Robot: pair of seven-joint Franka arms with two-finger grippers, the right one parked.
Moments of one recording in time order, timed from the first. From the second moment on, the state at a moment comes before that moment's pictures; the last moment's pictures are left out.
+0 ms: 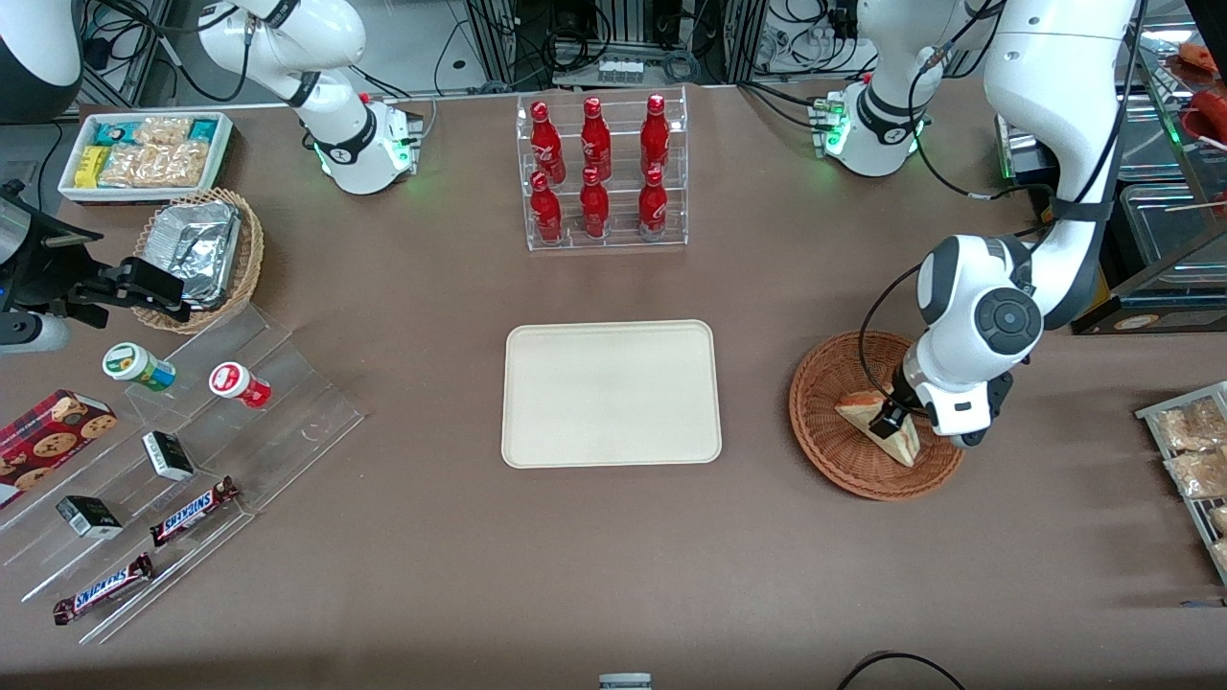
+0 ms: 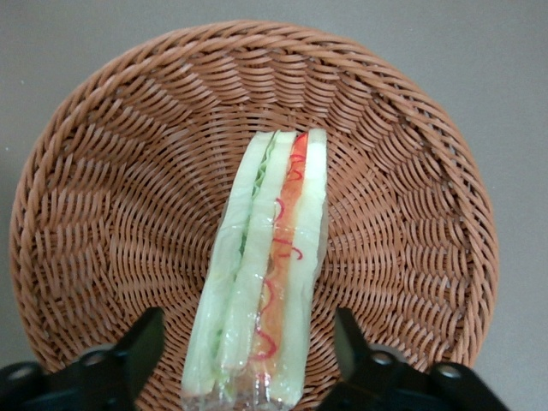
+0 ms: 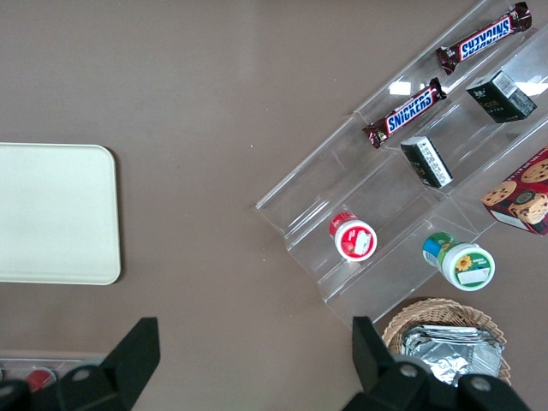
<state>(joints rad) -0.17 0.35 0.00 -2.05 0.01 2.37 -1.12</state>
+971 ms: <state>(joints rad) -0.31 0.31 -0.02 -1.56 0.10 1.69 -1.04</state>
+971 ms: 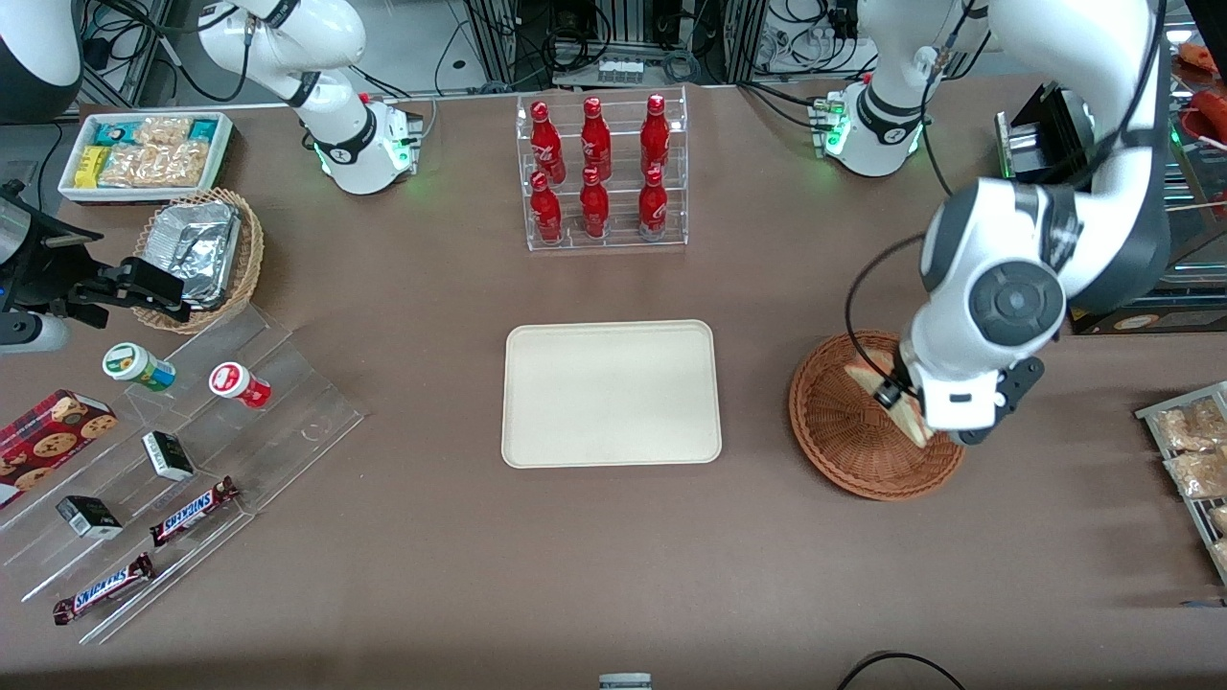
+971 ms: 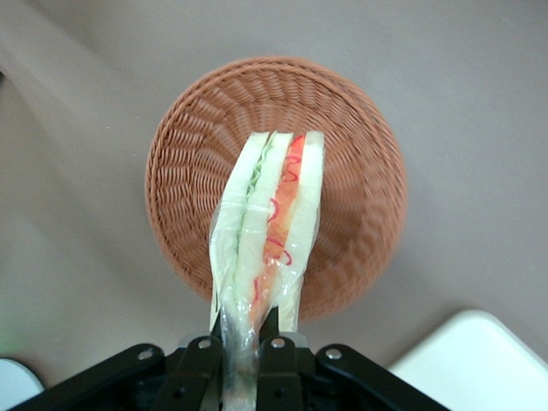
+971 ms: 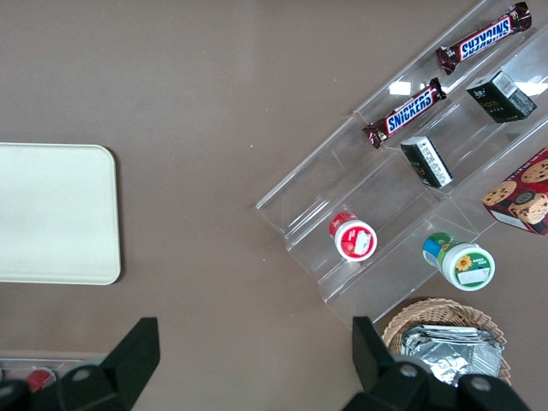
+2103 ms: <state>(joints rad) -0.55 0.62 -0.16 -1.36 0.07 1.91 -0.87</state>
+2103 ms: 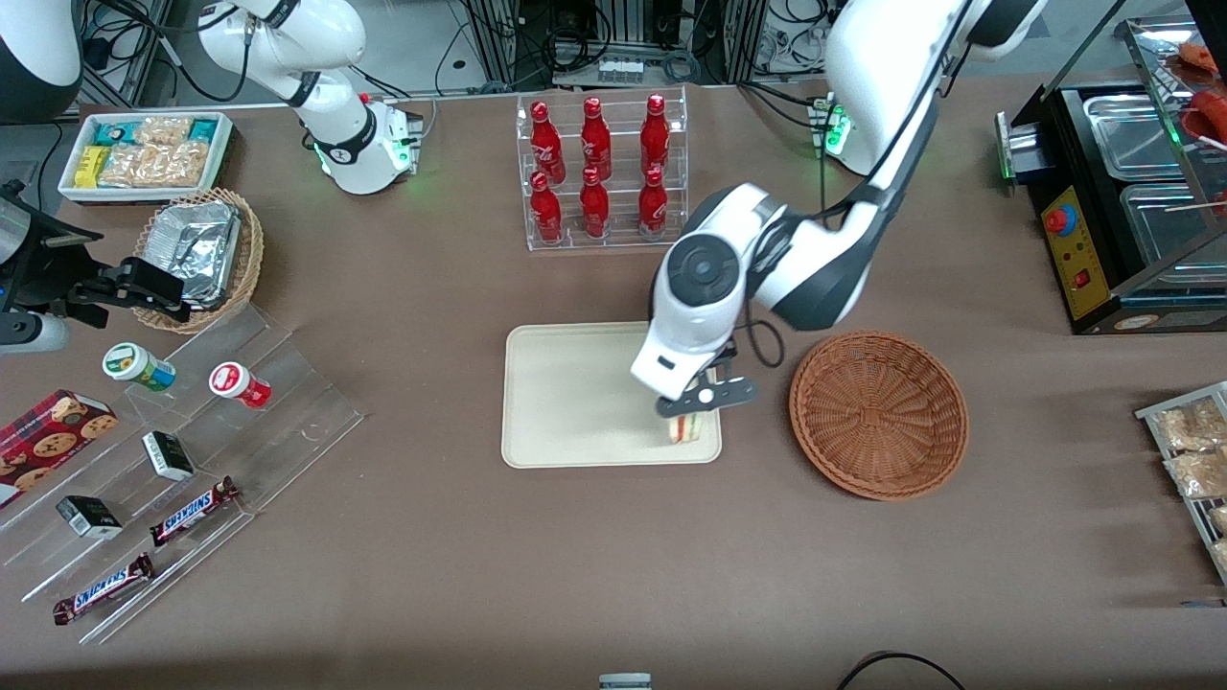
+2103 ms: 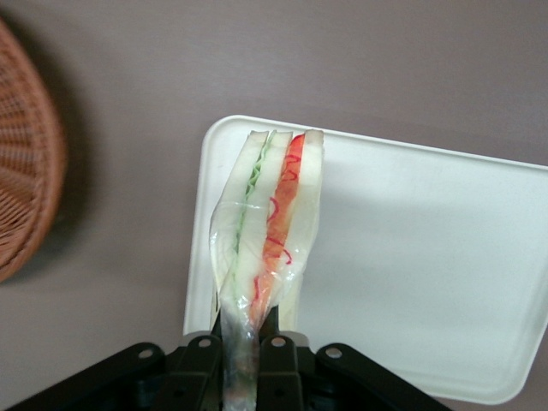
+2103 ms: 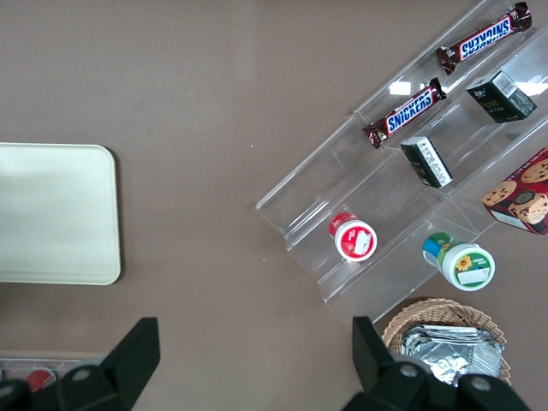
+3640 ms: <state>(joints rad) -0.67 0.86 -0.15 -1.24 0.17 2.00 -0.98</state>
